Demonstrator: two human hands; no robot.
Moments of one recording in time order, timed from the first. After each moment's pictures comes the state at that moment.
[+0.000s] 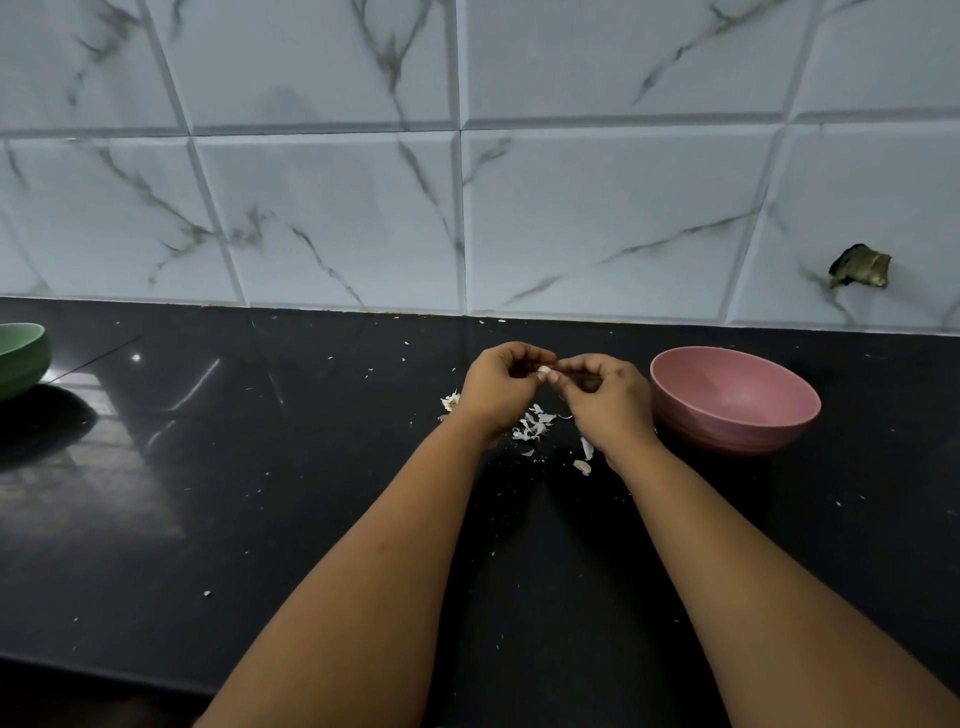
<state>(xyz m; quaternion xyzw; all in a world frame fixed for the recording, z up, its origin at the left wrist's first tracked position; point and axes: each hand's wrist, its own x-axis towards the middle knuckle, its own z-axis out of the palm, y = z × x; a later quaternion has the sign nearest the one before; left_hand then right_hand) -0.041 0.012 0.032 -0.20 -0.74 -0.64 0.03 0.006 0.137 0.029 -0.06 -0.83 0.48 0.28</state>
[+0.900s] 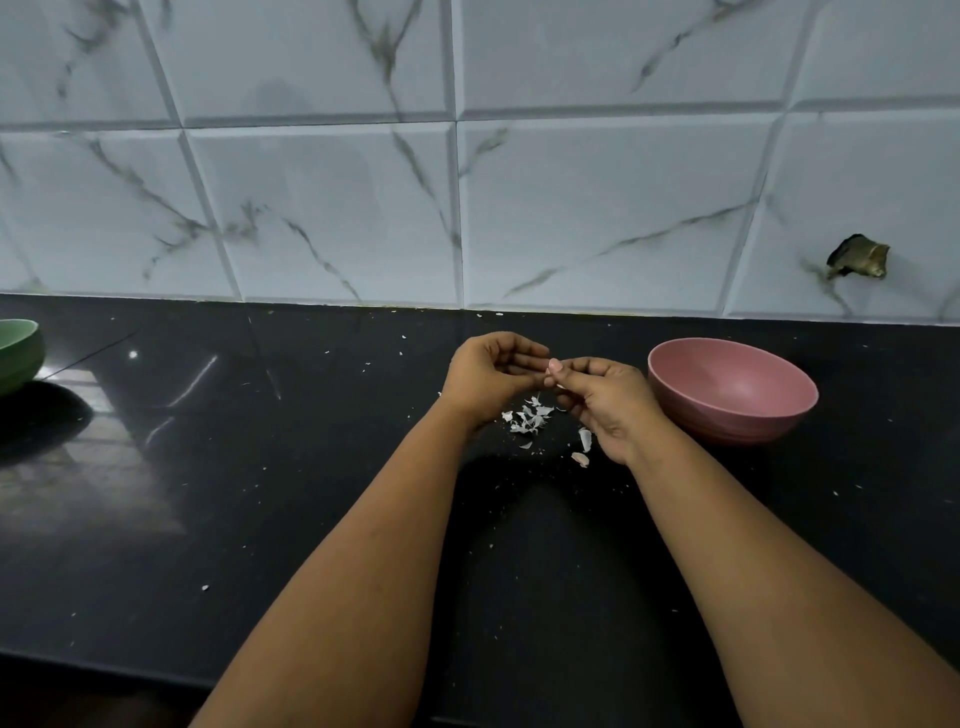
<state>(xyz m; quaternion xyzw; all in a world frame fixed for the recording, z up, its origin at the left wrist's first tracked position) -0.039 -0.001 0.036 -0.25 -0.70 -0.67 -0.01 0.010 0.138 0.036 -0.09 -0.63 0.77 0.11</state>
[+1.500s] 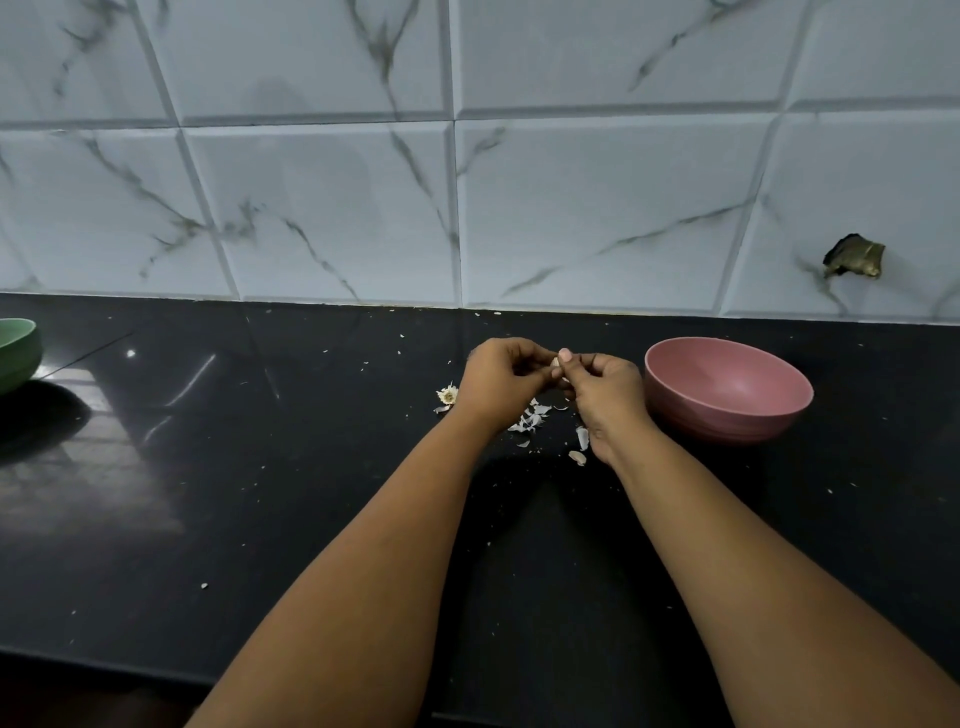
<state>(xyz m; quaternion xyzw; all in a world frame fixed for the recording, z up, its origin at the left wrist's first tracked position) -0.038 0.015 0.030 -0.24 -0.77 -0.58 0.08 0.002 0.129 0.030 -0.12 -0.67 0.70 0.23</state>
